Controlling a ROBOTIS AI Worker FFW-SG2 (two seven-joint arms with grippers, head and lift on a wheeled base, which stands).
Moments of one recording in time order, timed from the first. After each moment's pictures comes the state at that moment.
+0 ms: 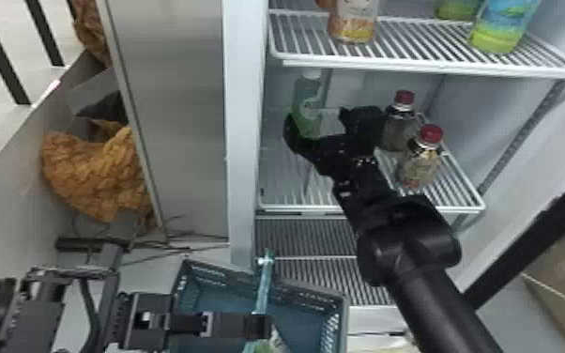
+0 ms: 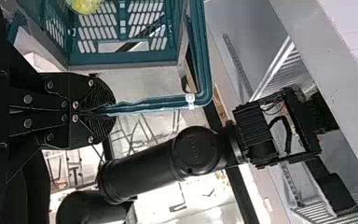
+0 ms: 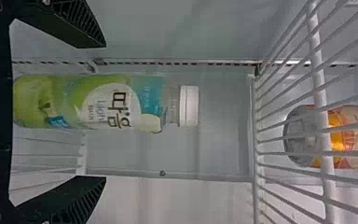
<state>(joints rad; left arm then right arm) 0.00 0.29 0.03 -1.92 1.21 1.57 -0.38 -0.34 -0.10 0.25 -1.27 -0.15 -0.03 0.01</state>
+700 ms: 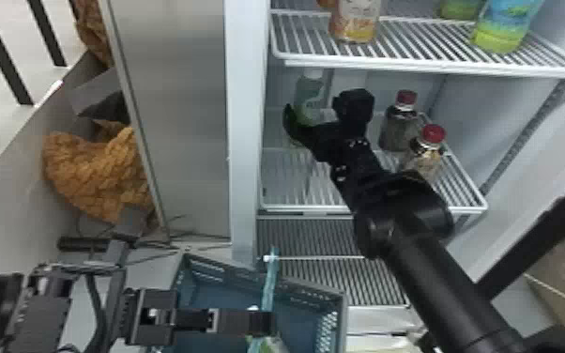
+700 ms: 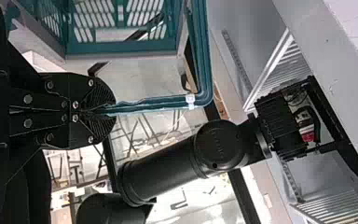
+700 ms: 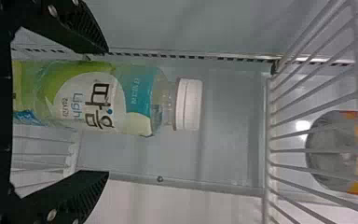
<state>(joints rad) -0.01 0.28 0.03 -1.92 1.22 1.57 -0.37 -0.49 -0.11 0.32 -1.09 -0.17 -0.03 -0.01</state>
